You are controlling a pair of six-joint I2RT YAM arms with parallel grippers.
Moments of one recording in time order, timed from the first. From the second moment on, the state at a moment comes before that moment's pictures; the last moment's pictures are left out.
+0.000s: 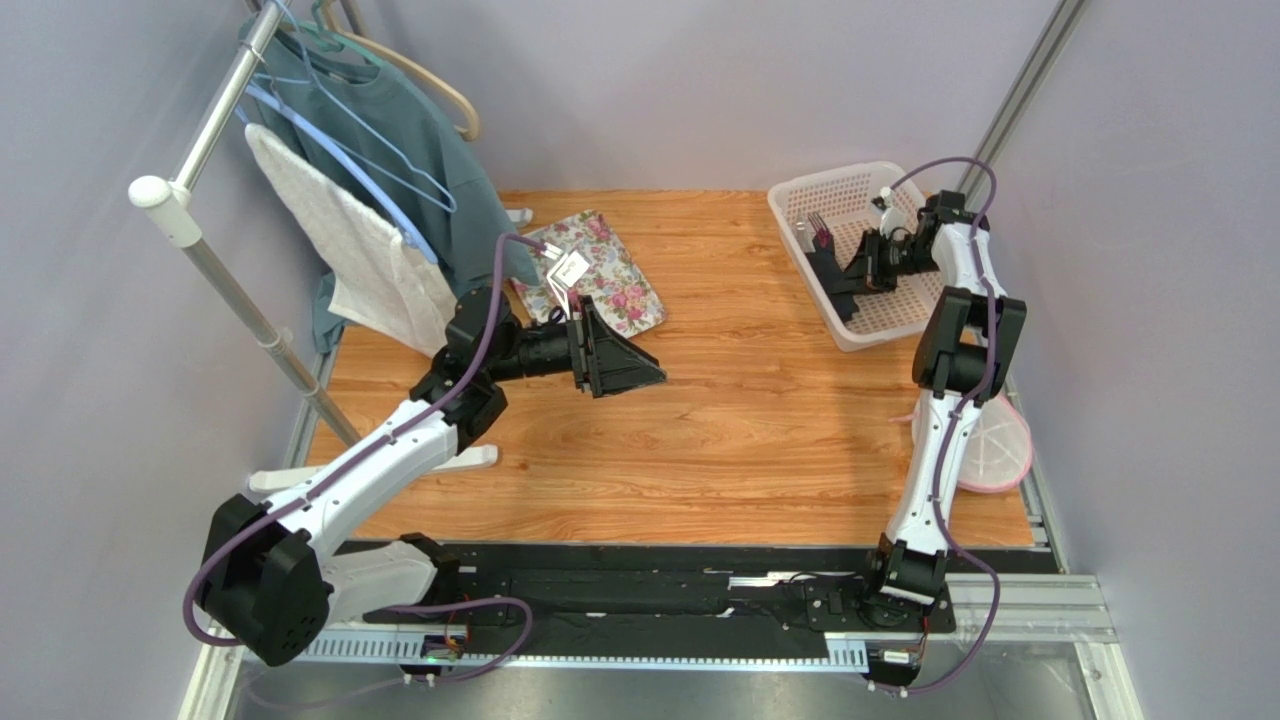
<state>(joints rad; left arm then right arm) -0.56 1.15 0.80 0.36 0.83 -0.79 -0.26 2.55 2.27 -1.01 -0.85 -0.26</state>
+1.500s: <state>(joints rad) -0.53 1.17 0.80 0.34 0.83 -0.81 -0.21 2.42 2.19 -0.92 -0.40 -0.14</state>
